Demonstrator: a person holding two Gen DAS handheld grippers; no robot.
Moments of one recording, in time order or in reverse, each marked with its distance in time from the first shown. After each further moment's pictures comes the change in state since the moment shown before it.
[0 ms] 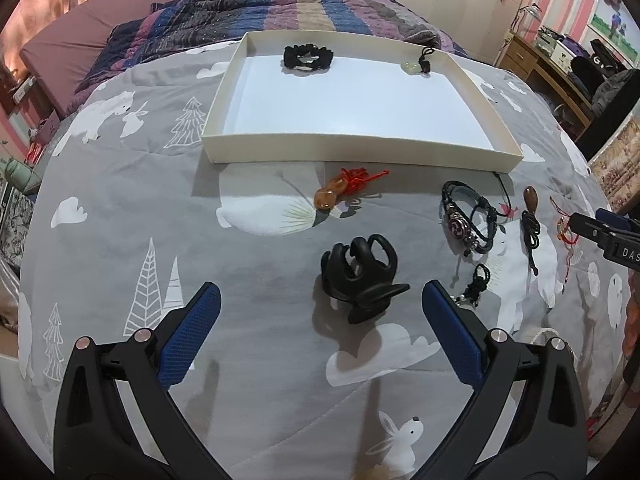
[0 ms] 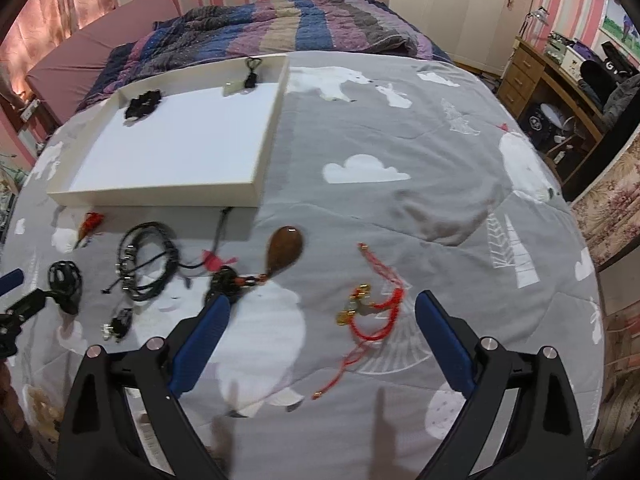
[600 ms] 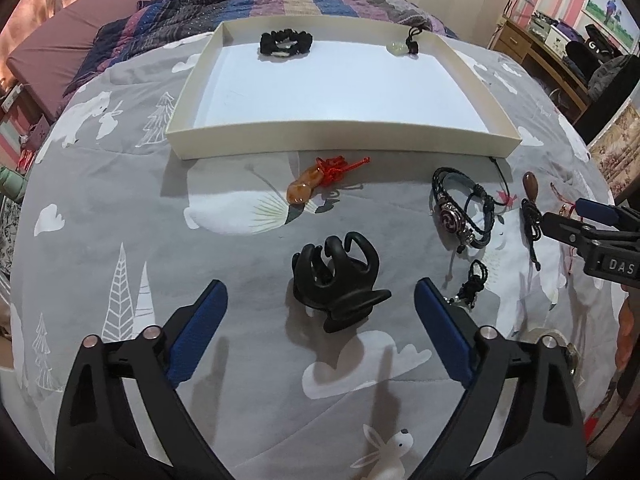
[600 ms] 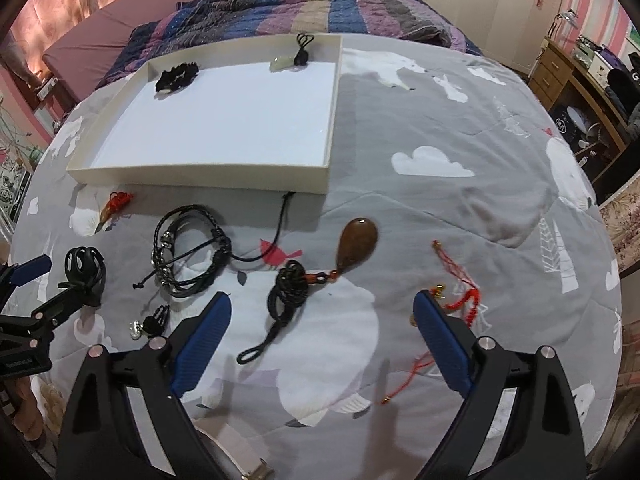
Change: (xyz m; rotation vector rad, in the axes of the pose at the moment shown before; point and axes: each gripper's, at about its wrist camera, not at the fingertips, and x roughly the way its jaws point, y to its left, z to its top) left arm 0.021 -0.015 0.005 0.031 0.050 -0.011; right arm 0.023 0.041 0.002 -0.057 0.070 0.042
